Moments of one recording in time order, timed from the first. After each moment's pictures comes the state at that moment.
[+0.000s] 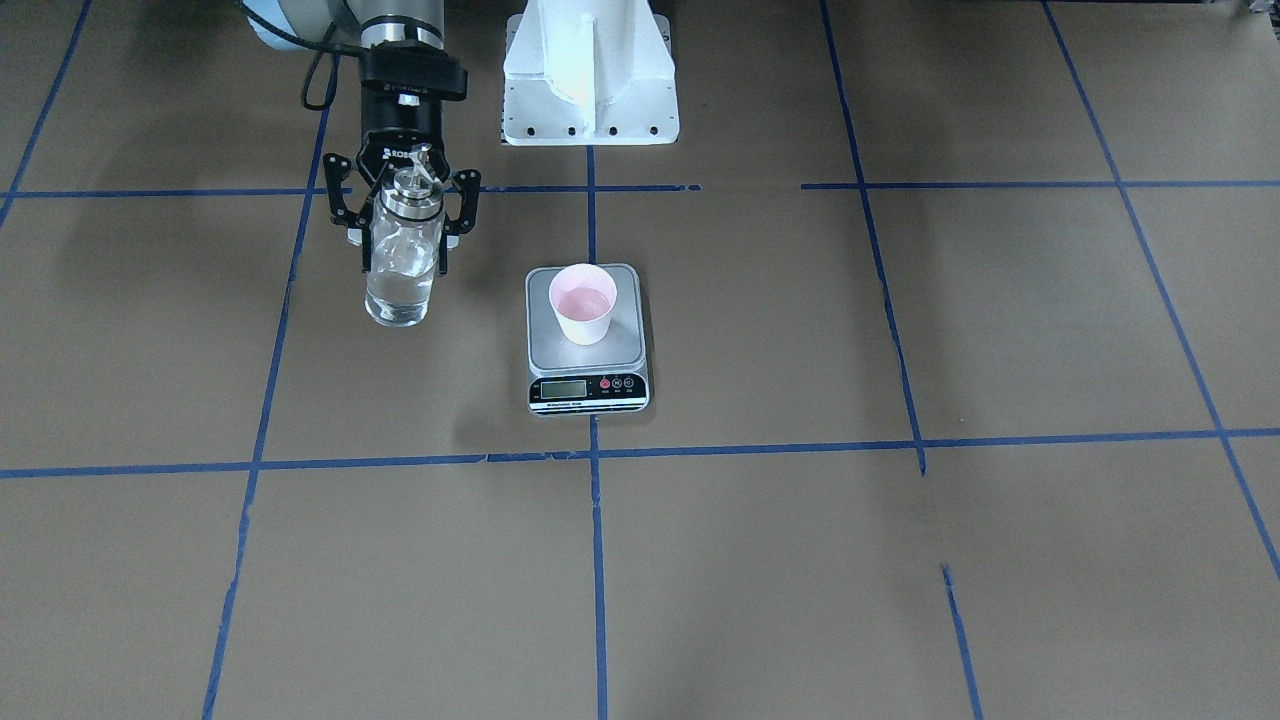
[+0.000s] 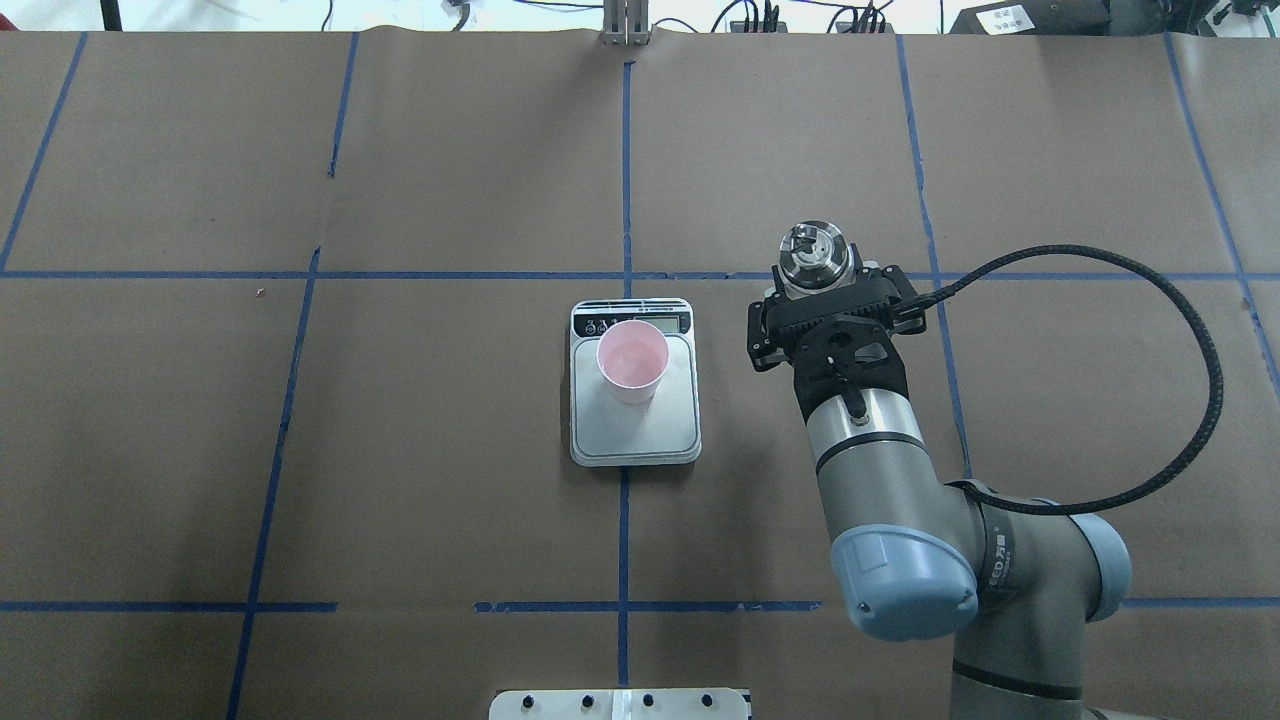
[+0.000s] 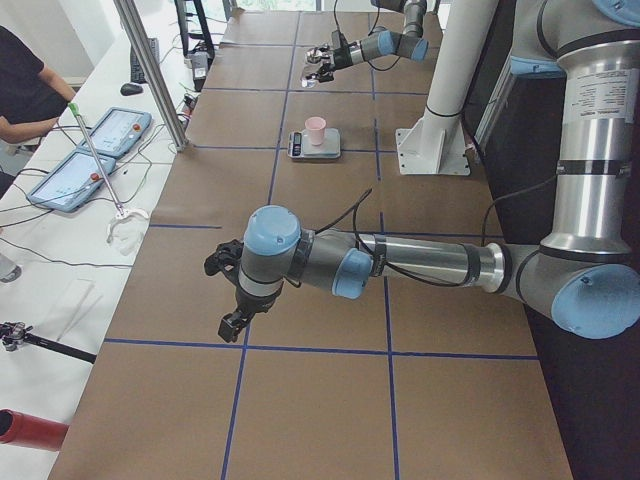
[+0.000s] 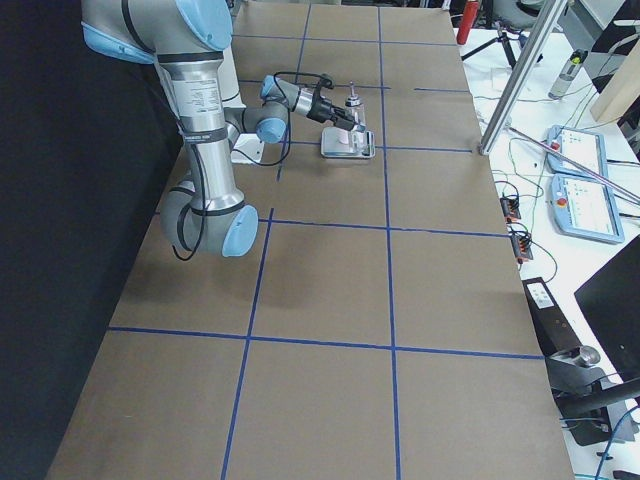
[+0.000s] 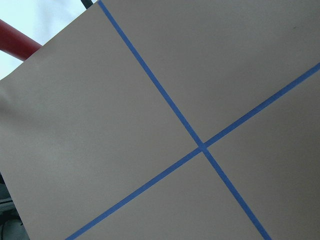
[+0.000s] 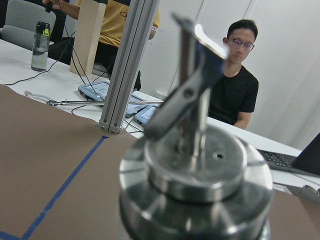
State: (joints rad) left arm -1.64 -1.55 -1.69 -1.81 -2.25 0.44; right arm 0.26 -1.27 2.03 -1.31 0.63 0.98
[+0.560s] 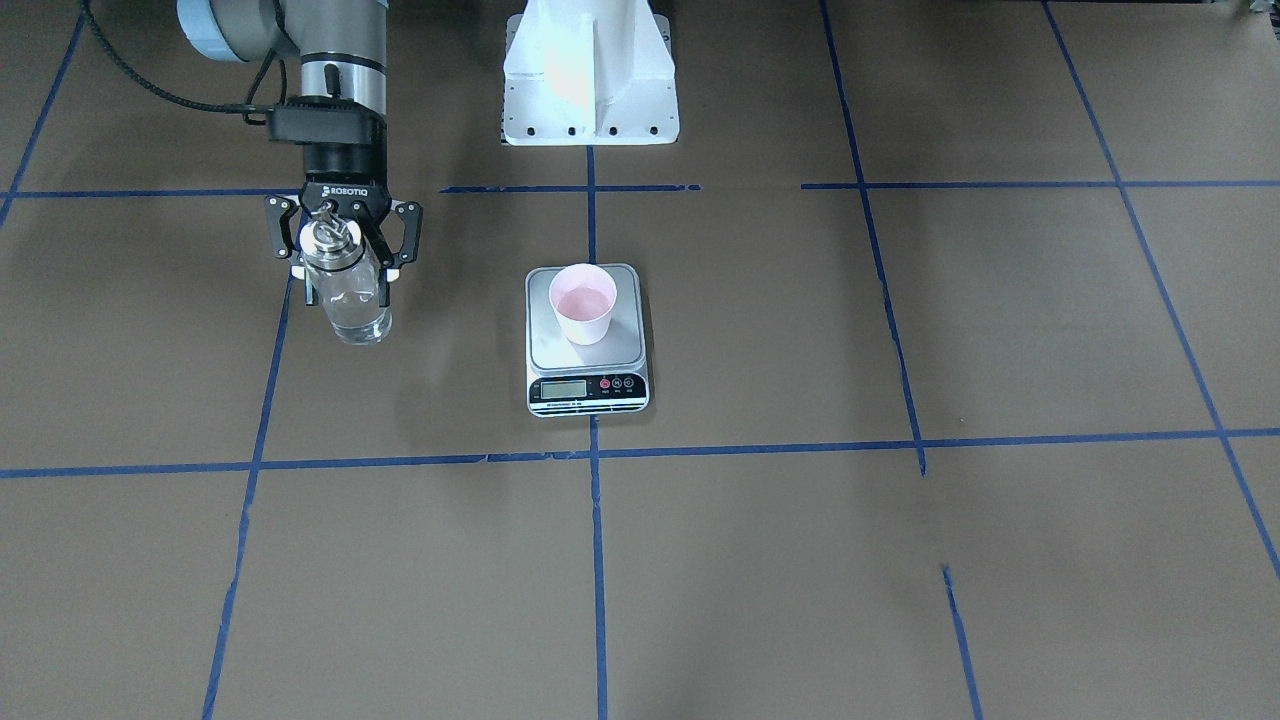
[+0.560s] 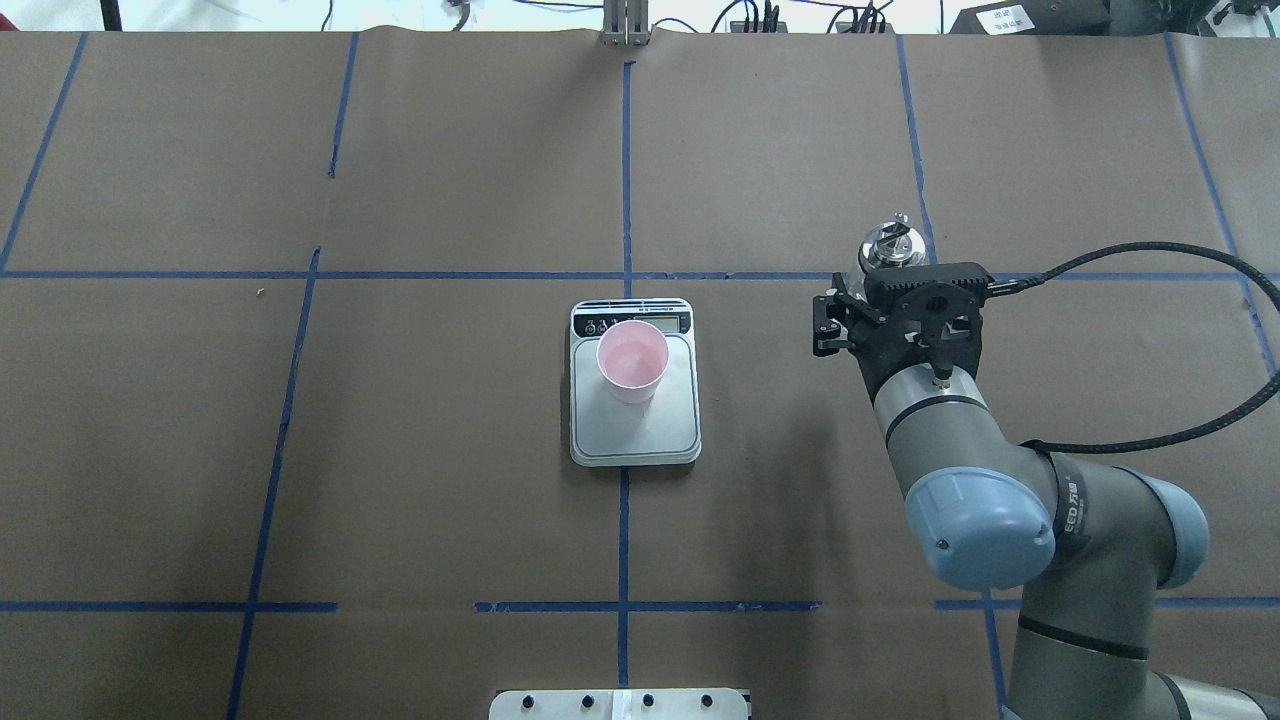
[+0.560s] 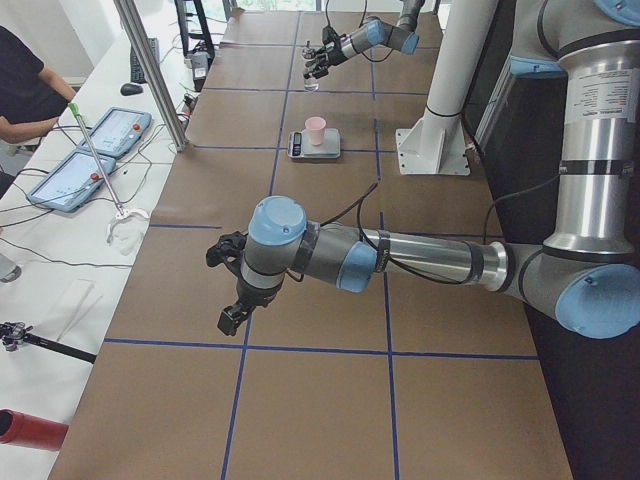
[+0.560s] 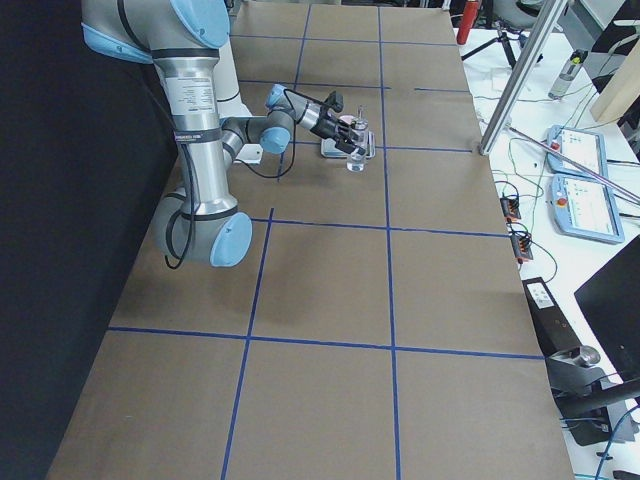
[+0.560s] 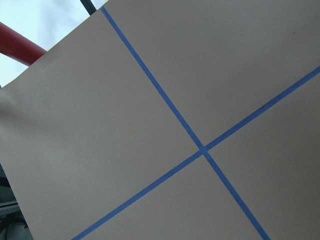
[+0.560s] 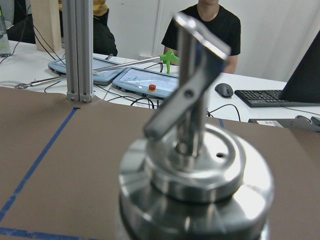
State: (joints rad) left arm -1.64 -1.54 -1.73 -1.81 -2.23 0.44; right arm 0.34 -1.39 2.04 -1.31 0.82 1.22
